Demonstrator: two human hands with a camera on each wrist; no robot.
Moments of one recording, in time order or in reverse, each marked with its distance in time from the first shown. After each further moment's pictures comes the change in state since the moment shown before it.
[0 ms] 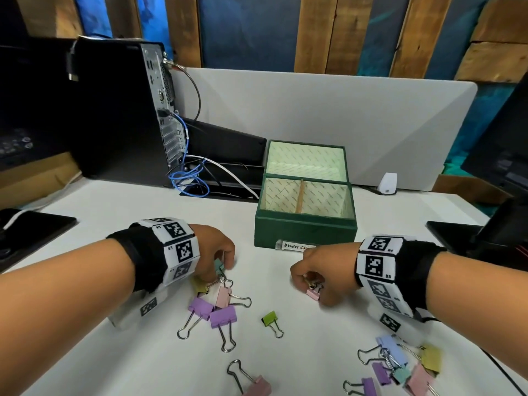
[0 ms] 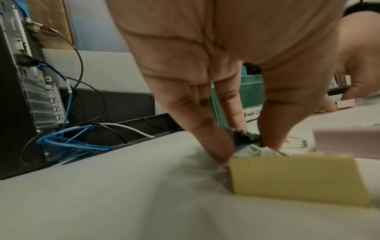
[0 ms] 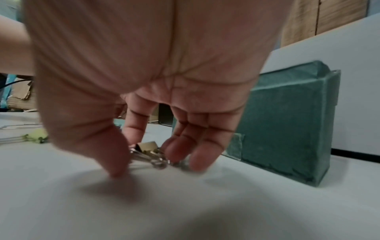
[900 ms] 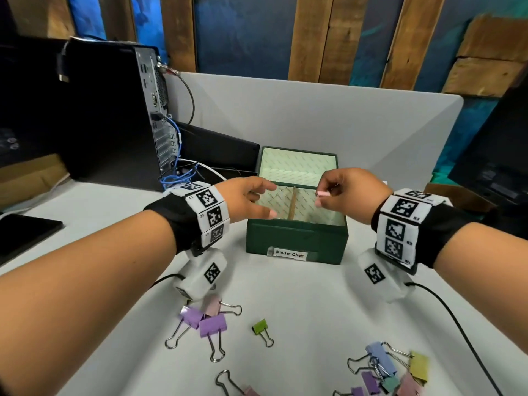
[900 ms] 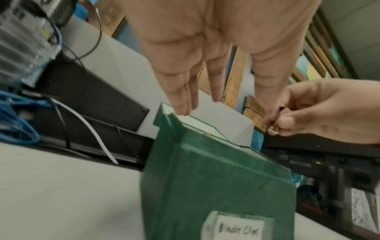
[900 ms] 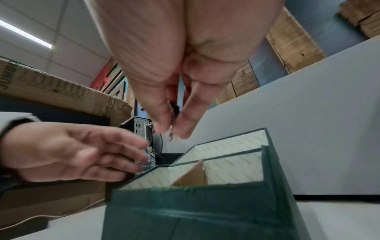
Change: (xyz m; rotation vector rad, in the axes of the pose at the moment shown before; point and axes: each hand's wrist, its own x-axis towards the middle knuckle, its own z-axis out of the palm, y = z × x) left_hand 0.020 0.030 -0.057 -0.771 0.449 0.181; right_hand -0.021 0.046 -0.062 0.390 0.811 0.230
